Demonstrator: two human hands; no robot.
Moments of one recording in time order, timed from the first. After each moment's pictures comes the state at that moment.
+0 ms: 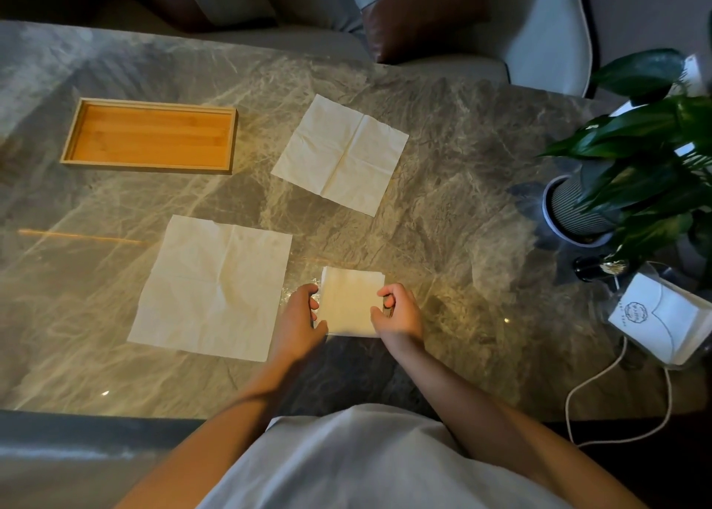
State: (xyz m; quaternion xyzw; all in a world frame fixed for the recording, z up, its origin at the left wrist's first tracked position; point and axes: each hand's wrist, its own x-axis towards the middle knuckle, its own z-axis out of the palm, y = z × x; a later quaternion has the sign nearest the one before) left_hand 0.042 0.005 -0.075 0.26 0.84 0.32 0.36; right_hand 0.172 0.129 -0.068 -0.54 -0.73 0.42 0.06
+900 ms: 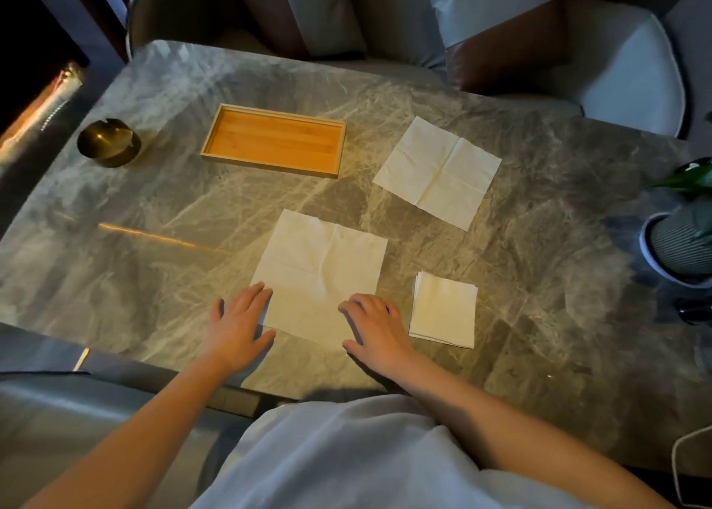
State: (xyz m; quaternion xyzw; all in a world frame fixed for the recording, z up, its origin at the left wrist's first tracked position) left_hand -0.104 -0.191 -0.073 0.39 0.90 0.07 0.21; right_hand 0.068 0.013 -0.062 -0.15 -0.96 0.22 -0.10
